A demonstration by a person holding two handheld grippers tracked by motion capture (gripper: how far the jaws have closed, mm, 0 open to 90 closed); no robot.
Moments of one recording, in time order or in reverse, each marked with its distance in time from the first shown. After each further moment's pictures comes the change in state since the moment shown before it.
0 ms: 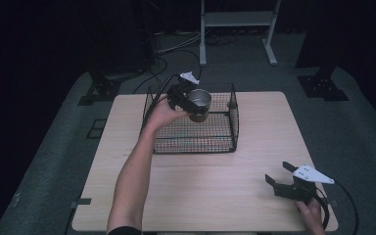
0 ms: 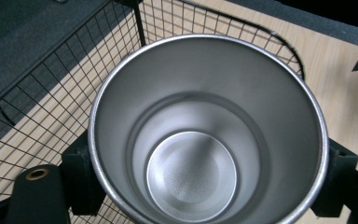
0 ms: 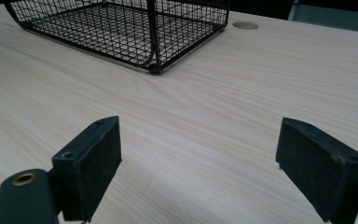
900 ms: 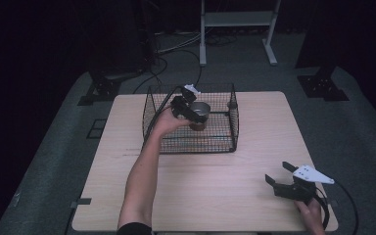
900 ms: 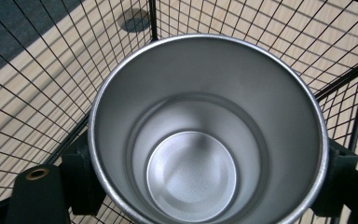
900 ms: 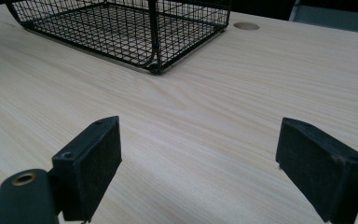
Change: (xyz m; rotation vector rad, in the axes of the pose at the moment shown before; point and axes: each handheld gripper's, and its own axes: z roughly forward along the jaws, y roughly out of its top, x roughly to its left) left arm 0.016 -0.034 0.048 0.067 -0.017 -0.066; right arm 0.000 0.000 0.000 -0.002 0.003 -0.002
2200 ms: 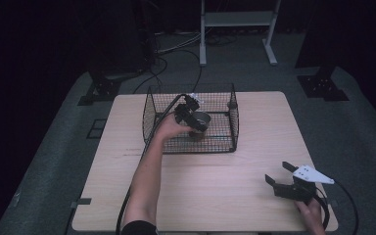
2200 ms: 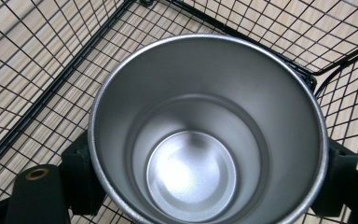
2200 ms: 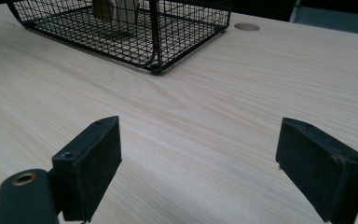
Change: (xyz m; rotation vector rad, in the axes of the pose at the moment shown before) left arm 0.004 -0.016 0.035 0.134 -0.032 -0.009; right arm 0.000 0.000 0.000 -0.002 0.002 -0.008
